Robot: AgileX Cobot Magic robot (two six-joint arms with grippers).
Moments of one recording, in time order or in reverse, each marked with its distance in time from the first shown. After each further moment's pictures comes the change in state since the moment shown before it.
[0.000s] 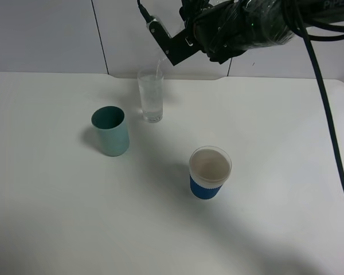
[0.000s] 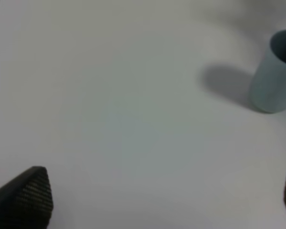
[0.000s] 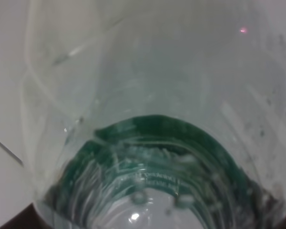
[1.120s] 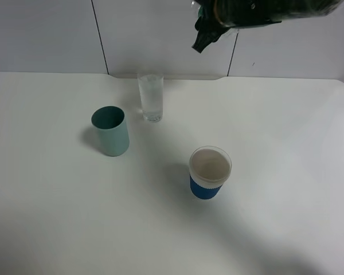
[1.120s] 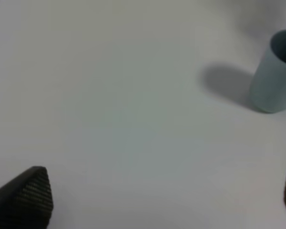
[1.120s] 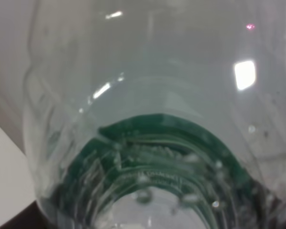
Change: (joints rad) left arm 0.000 0.000 0.000 0.000 0.000 0.000; right arm -0.081 -0.133 0.000 0.360 -0.110 0.850
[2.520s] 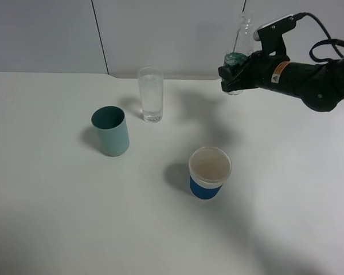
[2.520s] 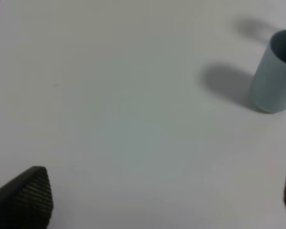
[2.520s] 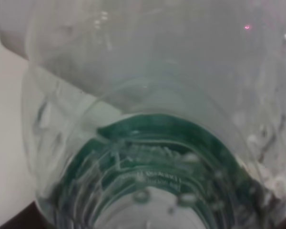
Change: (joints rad) left arm 0.000 0.000 0.000 0.000 0.000 0.000; right arm -0.377 0.022 0.561 0.917 -1.144 -0.533
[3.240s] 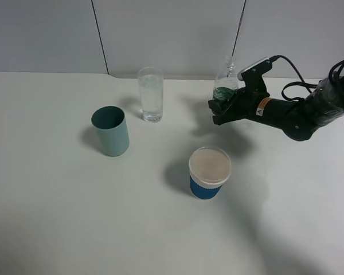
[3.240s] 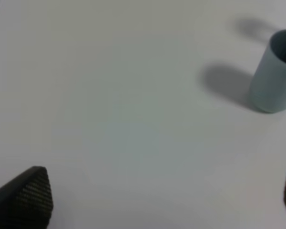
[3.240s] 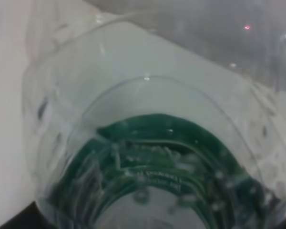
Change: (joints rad) left arm 0.000 0.000 0.000 0.000 0.000 0.000; right arm -0.014 0.243 -0.002 -0.018 -0.175 -0.073
